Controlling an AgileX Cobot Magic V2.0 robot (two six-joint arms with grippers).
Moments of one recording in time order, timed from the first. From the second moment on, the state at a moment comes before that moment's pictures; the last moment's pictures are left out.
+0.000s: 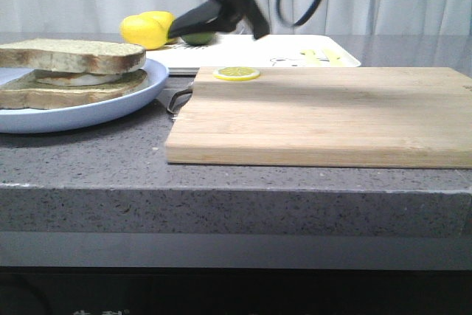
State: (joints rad) left arm -0.19 0.72 -0.82 0.01 0.64 0.01; right arm 0.47 1.79 -1.43 1.15 0.68 -0.45
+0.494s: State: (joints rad) left arm -0.19 0.72 -0.82 0.01 0.64 0.01; right arm 0.47 1.24 -1.41 0.26 0.95 -0.16
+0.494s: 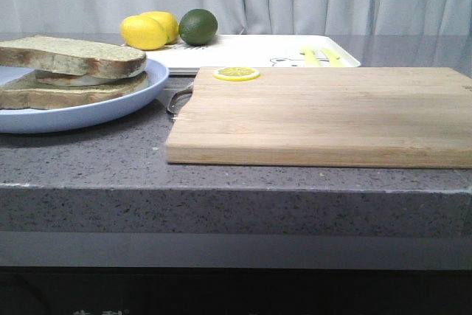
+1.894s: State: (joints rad) left arm -0.17 0.96 -1.07 0.05 1.01 -0.01; right arm 0.47 0.65 -0.91 0.20 0.82 -0.12
